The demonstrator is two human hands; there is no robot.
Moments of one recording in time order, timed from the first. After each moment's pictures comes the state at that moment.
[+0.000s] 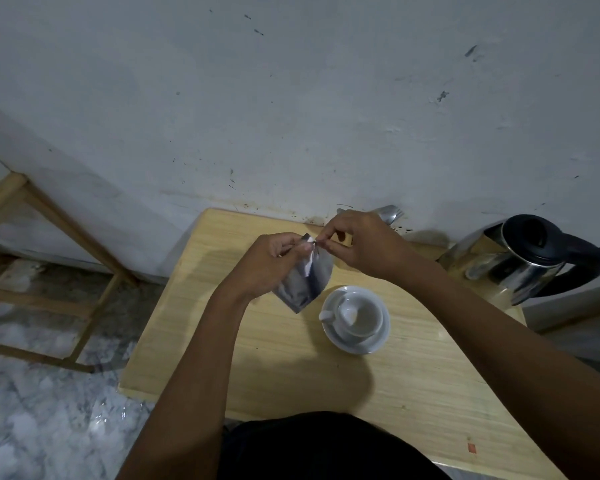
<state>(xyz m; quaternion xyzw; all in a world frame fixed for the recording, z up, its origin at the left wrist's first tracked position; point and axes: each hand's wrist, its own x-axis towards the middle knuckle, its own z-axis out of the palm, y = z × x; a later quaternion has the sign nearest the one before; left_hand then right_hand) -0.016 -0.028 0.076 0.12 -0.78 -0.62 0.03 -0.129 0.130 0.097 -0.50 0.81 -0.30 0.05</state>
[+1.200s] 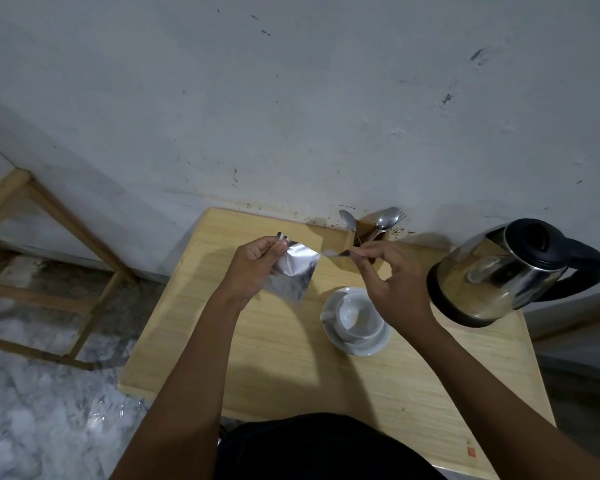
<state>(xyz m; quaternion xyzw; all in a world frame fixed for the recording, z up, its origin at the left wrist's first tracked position) -0.010 -0.046 0.035 0.23 -0.67 -0.70 0.10 -0.085 0.172 0.057 -0.33 0.79 -0.51 -0.09</state>
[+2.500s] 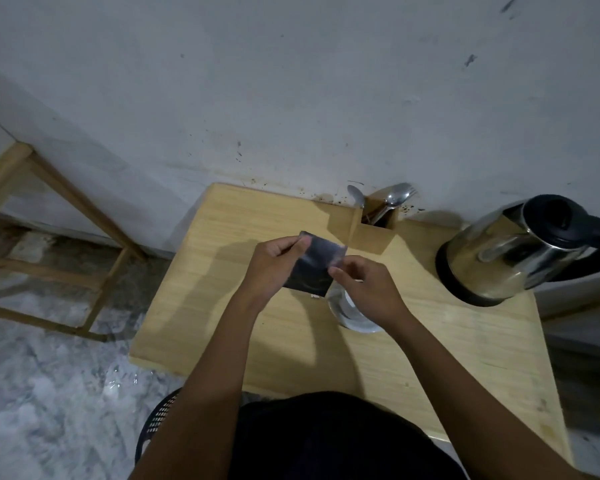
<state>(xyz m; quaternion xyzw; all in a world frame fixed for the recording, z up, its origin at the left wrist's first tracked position) 0.004 -0.013 0.026 0.28 -0.67 -0.68 0.06 -0.066 0.155 0.010 -0.21 0.82 -0.49 0.20</state>
